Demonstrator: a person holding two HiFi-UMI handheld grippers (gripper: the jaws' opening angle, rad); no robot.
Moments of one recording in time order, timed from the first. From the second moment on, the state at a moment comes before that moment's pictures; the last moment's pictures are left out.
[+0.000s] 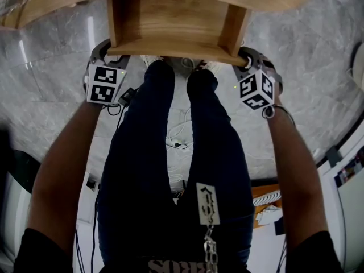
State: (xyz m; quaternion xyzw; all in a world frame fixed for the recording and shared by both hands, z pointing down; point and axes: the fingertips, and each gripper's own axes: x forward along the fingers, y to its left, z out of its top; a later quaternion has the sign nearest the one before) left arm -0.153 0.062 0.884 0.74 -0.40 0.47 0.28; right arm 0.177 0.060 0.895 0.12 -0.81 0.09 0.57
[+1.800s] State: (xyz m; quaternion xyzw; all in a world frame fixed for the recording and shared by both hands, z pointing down) left arm -0.168 -0.091 0.866 0.68 -0.50 0.34 0.42; right arm 0.183 -0.102 0.871 0.31 -0.78 0.26 0.47
